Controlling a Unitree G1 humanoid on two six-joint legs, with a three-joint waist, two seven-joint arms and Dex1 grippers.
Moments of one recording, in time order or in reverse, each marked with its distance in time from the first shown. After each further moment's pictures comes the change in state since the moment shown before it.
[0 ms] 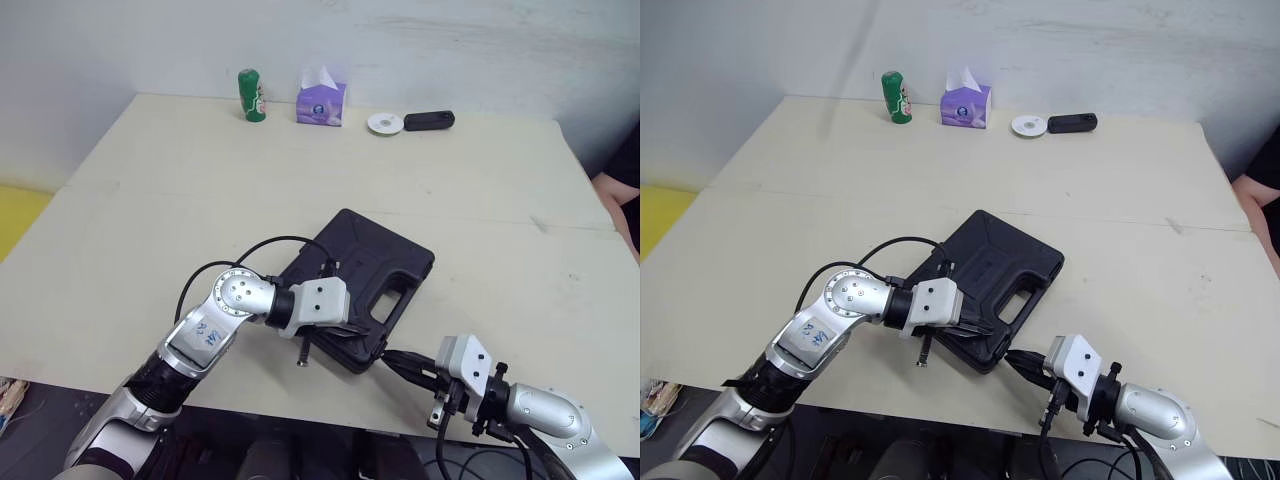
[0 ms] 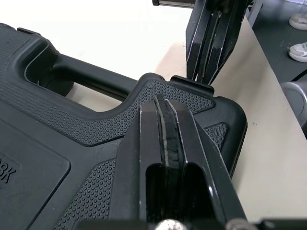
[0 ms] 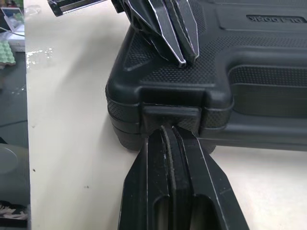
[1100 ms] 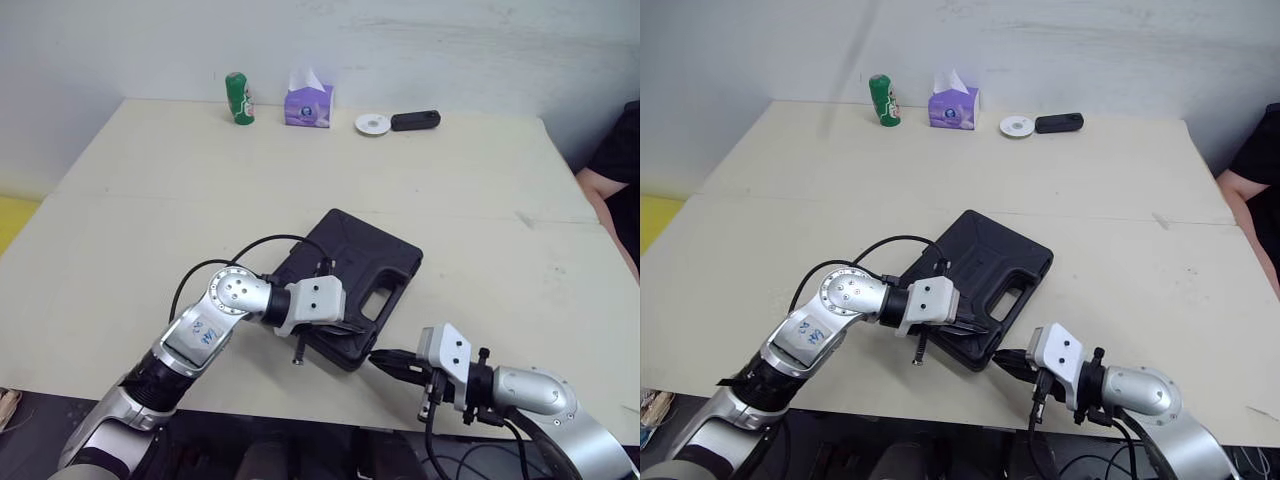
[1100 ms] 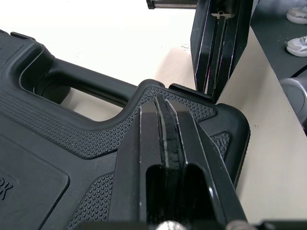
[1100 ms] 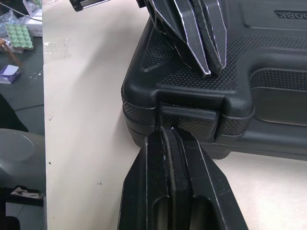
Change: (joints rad) left arm -0.002 0.027 0.004 -0.002 0.000 0.010 -0.001; right arm -0.144 -0.049 0.069 -0.031 0.005 0.167 0.043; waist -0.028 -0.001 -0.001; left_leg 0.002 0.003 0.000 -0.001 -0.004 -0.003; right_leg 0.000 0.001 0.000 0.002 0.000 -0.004
